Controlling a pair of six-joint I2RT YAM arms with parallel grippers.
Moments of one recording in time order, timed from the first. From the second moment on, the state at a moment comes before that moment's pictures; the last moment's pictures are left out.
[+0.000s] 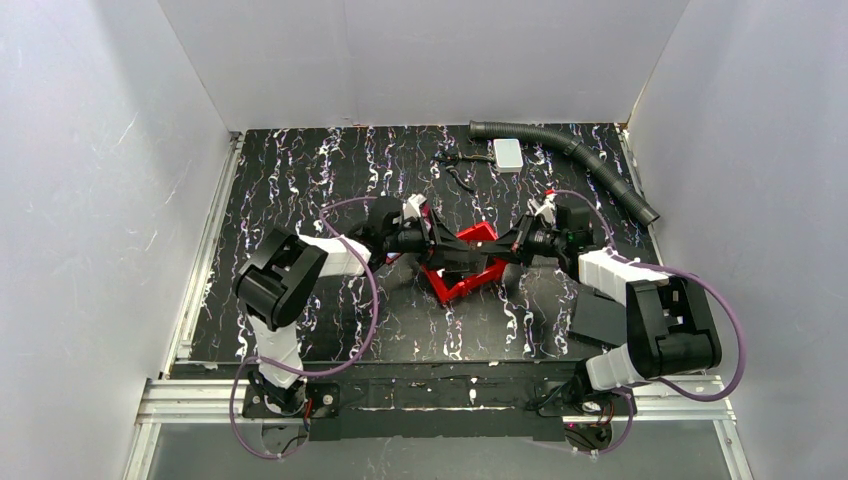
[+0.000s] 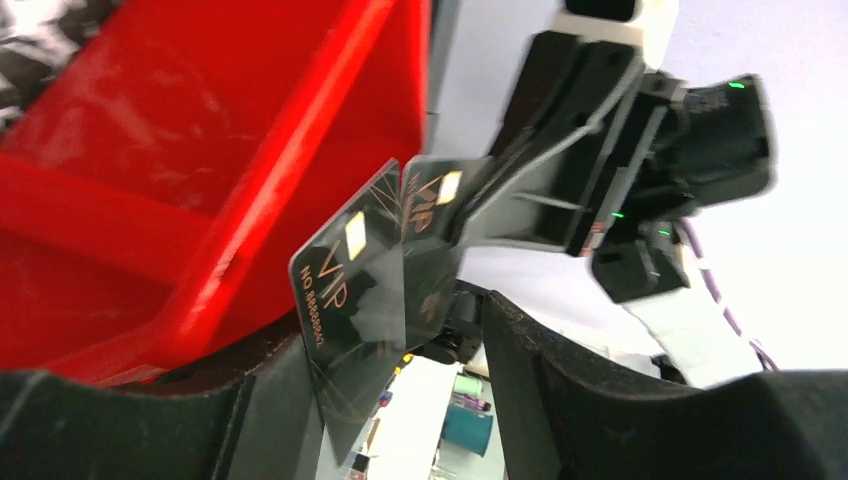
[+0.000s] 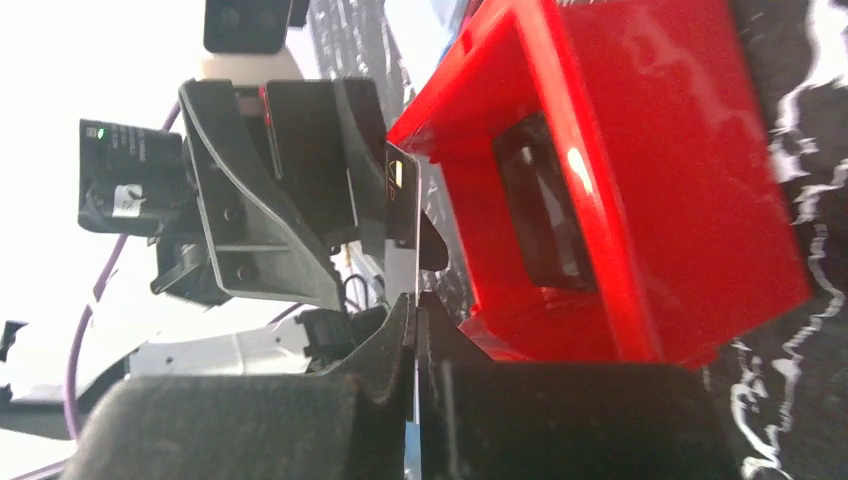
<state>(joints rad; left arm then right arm) -0.59 1.88 0.89 0.61 0.77 -1.35 0.20 1.44 0.61 0.25 -0.87 1.00</state>
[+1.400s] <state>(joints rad) -0.39 1.30 0.97 -0.06 0.82 -0.95 0.43 1.55 1.05 0.30 -1.07 0.89</state>
